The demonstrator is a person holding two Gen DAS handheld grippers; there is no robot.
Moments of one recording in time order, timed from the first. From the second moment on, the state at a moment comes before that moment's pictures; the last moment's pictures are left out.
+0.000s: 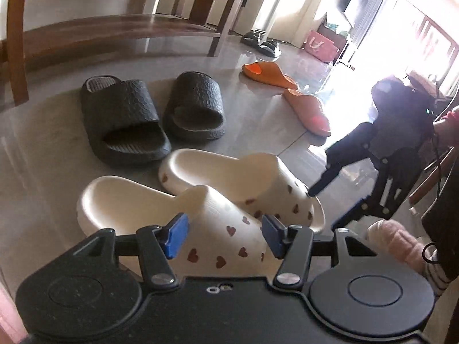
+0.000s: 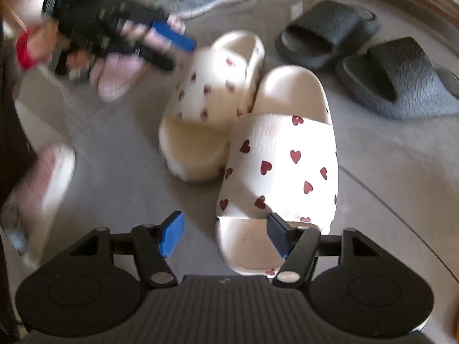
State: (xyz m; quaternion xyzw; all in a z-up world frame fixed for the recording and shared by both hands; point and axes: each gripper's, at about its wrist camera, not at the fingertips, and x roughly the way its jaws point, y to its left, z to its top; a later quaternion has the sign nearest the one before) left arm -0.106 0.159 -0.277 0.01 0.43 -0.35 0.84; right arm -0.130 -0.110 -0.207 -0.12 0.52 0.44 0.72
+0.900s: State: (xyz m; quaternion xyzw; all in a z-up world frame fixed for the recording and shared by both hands) left arm -0.037 0.133 -0.234 0.01 0.38 -0.25 0.89; right arm -0.072 -0.109 -0.166 -0.08 0.40 0.42 0.81
